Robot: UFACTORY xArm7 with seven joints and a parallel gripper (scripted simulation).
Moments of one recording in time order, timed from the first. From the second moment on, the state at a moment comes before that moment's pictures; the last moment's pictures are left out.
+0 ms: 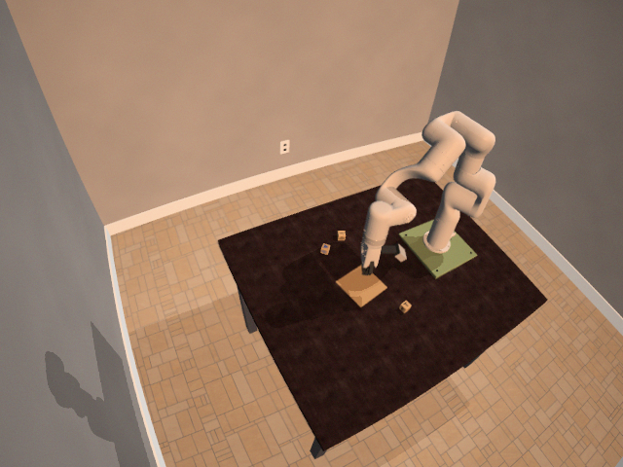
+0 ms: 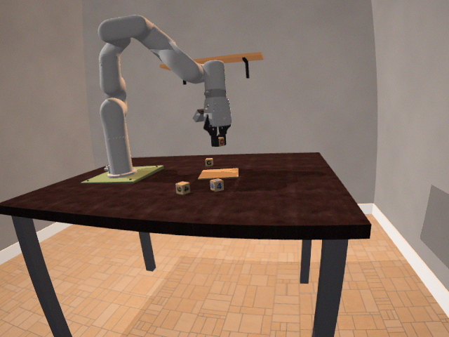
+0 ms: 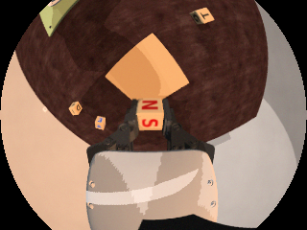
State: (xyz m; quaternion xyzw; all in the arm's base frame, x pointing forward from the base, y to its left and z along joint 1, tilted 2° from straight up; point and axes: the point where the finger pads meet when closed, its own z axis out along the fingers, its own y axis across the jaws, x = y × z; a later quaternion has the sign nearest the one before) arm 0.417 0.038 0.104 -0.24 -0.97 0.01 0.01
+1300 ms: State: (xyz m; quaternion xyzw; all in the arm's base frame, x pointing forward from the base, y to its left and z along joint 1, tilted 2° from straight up) arm 0.410 0.081 0.103 -0.68 -0.74 0.02 0.00
